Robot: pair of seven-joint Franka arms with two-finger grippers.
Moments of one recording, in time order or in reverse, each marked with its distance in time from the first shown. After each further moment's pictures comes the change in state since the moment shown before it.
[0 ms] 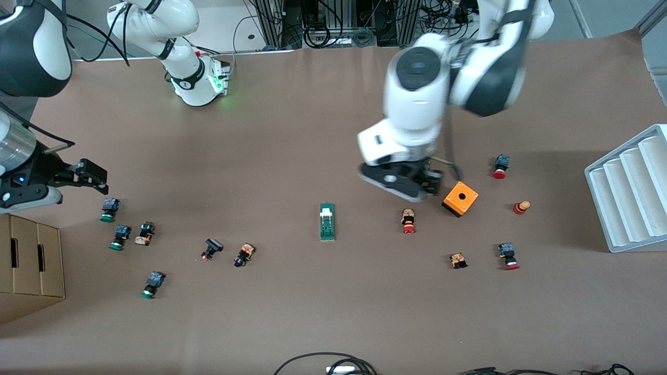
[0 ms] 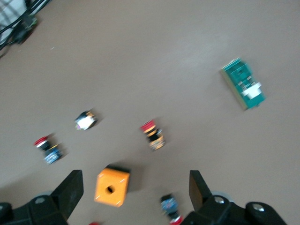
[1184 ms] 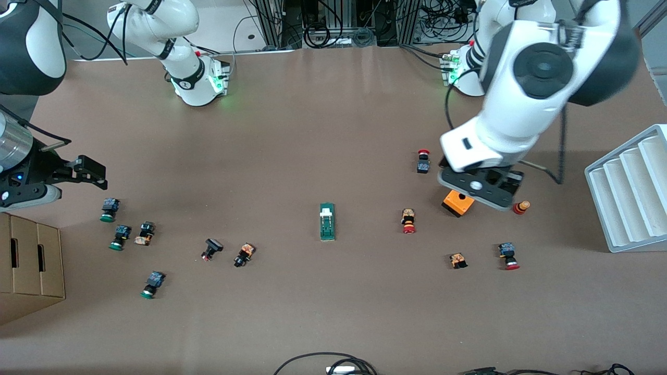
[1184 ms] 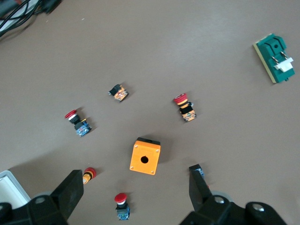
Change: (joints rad) left arm 0.136 -0.061 0.034 0.012 -0.018 -0.118 0.133; right arm -0.008 0.016 -0.001 0.021 0.003 -0.058 0.007
